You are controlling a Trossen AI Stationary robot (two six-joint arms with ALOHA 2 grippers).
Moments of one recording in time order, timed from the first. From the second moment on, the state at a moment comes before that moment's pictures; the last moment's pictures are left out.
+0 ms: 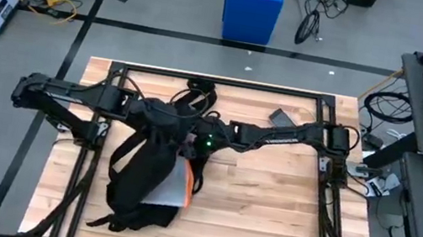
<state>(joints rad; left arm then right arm) -0.08 1.27 1.28 -0.81 0.04 -0.30 -0.05 1.98 1.41 0.02 -0.28 1.08</state>
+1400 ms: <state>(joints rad) -0.09 1.11 1.28 -1.00 0.03 -0.54 -0.08 1.99 1.42 0.15 -0.37 1.05</state>
